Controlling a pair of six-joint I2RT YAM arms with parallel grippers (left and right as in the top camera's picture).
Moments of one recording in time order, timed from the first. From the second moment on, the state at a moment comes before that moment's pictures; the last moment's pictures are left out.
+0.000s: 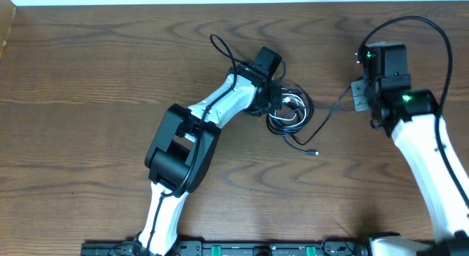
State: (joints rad) left arm -0.56 2.22 1.61 -0.66 0.23 -0.56; right arm 0.12 1.46 1.20 -0.74 0.35 -0.06
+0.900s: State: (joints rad) left arm -0.56 2.22 1.61 -0.66 0.22 -0.56; right arm -0.04 1.73 1.20 -0.81 0.38 0.08
